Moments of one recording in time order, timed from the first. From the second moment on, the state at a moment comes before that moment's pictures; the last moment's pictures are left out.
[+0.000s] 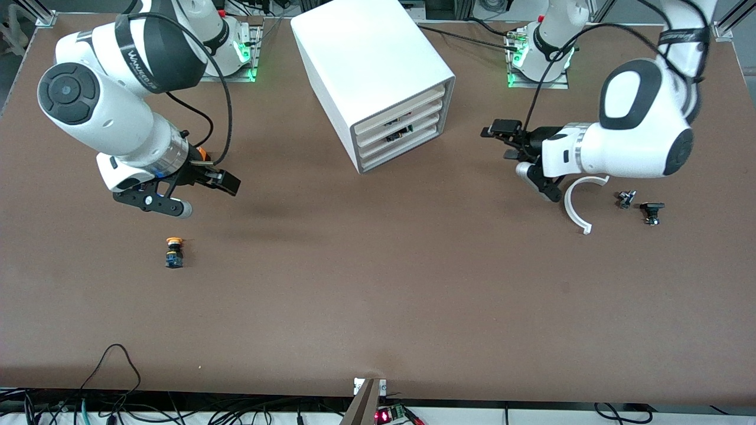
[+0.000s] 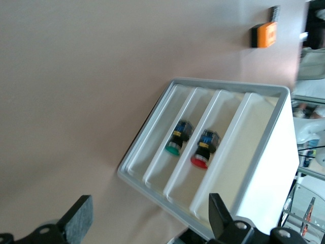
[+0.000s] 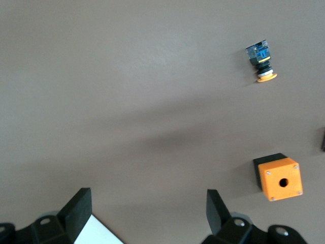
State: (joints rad) left arm -0.04 0.15 -0.17 -2.00 -0.75 1.75 0.49; right arm 0.30 0.24 0.03 -1.57 0.04 1.78 0.60
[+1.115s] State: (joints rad) left arm -0.05 0.31 -0.35 -2.37 -1.34 1.91 1.02; right arm 0.34 0.37 0.03 -1.37 0.30 1.80 1.09
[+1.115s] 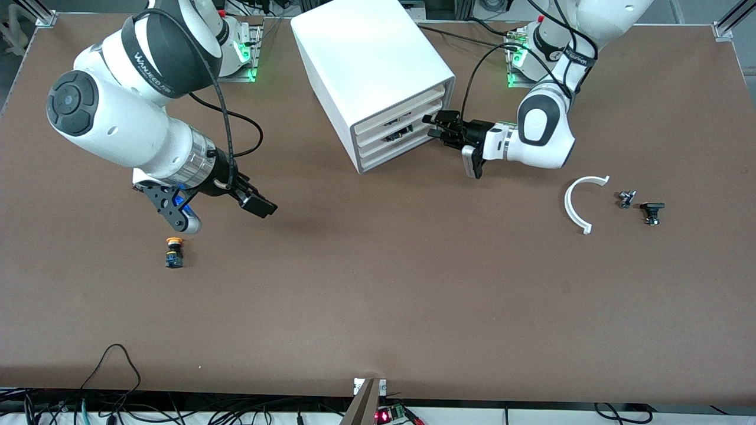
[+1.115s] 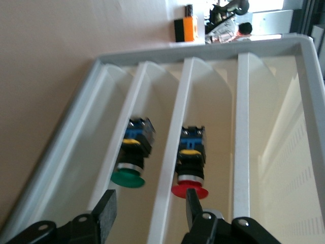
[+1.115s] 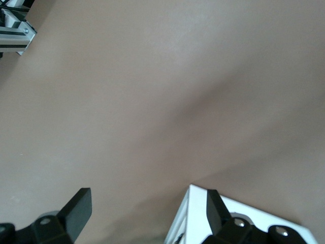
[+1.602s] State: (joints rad) left arm -0.04 0.36 -0.35 -2.38 -1.34 1.82 1.06; right arm 0.34 0.37 0.03 -1.36 0.40 1.87 1.19
